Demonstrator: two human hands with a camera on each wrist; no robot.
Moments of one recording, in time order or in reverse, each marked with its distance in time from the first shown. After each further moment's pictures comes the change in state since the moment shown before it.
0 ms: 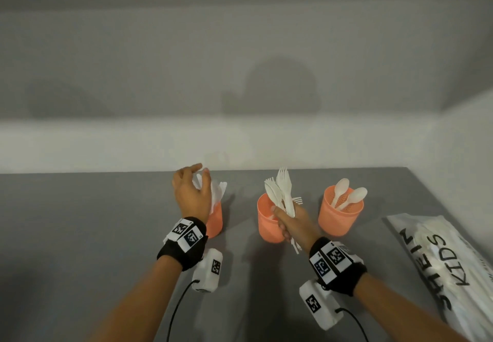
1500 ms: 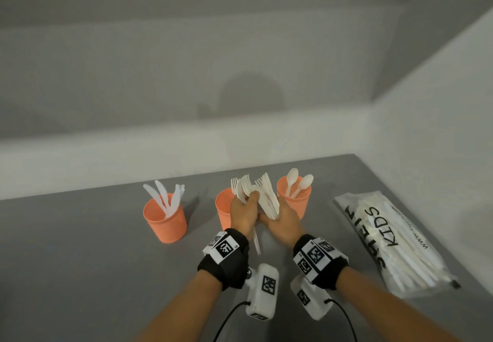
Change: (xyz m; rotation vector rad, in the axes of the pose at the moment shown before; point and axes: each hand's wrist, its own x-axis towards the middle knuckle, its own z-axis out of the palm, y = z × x) left_hand -0.134 0.096 0.084 -0.431 -0.573 -0.571; right_hand -0.037 0.017 -0.062 -0.333 0.140 -0.188
